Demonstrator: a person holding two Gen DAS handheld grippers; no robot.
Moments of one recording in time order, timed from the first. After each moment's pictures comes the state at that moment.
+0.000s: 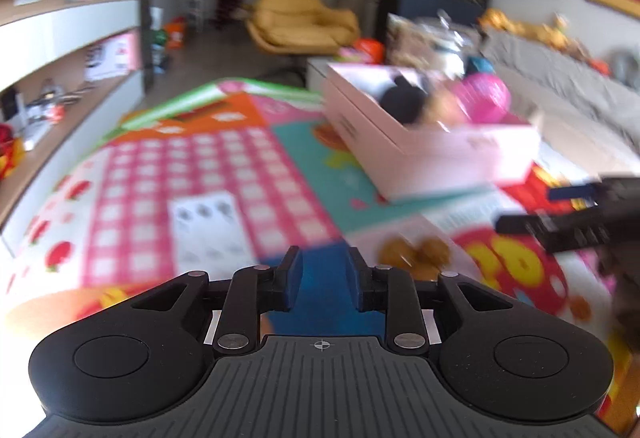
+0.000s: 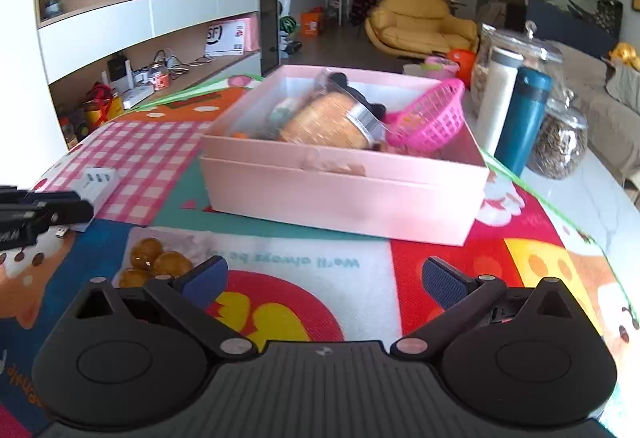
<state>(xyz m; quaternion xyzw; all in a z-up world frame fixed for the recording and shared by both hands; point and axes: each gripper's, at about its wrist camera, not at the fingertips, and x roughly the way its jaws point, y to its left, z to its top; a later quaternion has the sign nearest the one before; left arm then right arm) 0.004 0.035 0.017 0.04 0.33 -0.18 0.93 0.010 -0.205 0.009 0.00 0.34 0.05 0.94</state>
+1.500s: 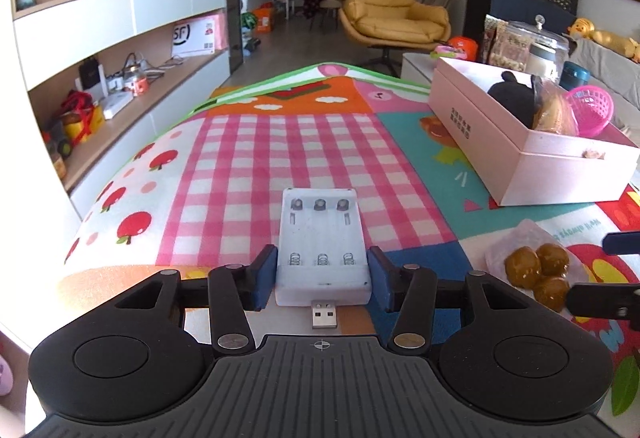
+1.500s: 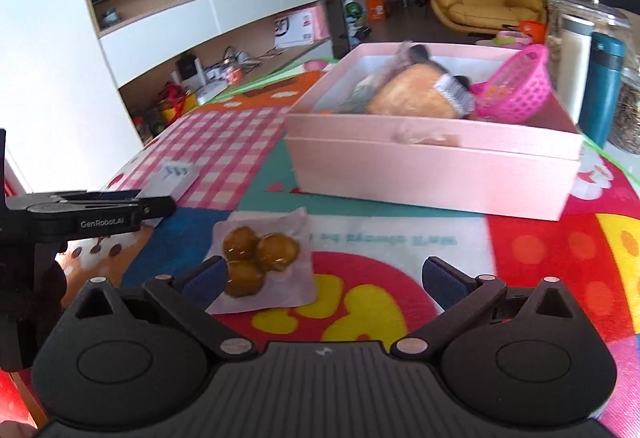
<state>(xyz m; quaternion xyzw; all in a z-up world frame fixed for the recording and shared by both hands) 0.019 0.063 0.007 0.01 0.33 -0.03 0.94 0.013 -0.163 0.004 0.01 0.36 0.20 0.91</state>
